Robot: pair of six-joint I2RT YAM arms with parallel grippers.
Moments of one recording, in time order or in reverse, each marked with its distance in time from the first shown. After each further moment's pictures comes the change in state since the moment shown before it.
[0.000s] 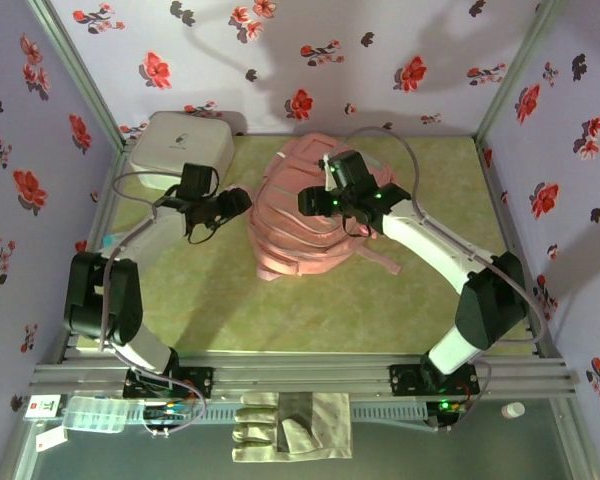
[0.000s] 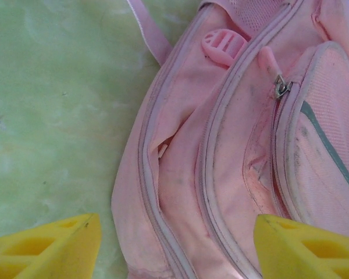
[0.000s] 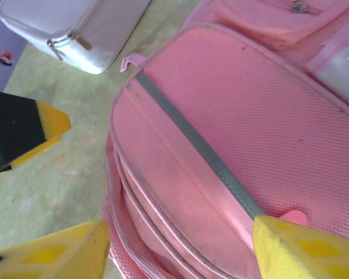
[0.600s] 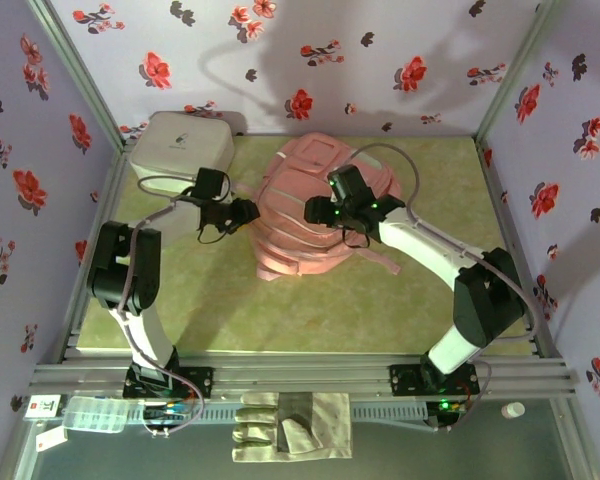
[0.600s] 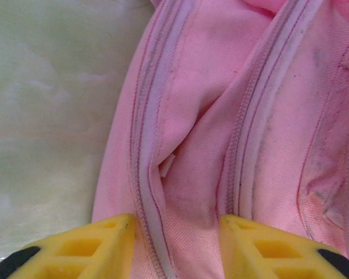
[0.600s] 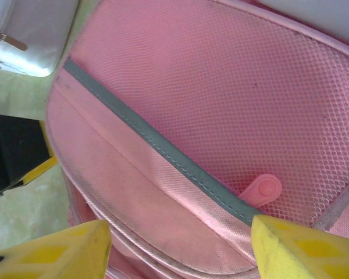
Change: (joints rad) left arm -0.009 0.206 0.026 0.085 0.155 0.020; right arm -0.008 0.018 -0.120 0.051 0.055 0.185
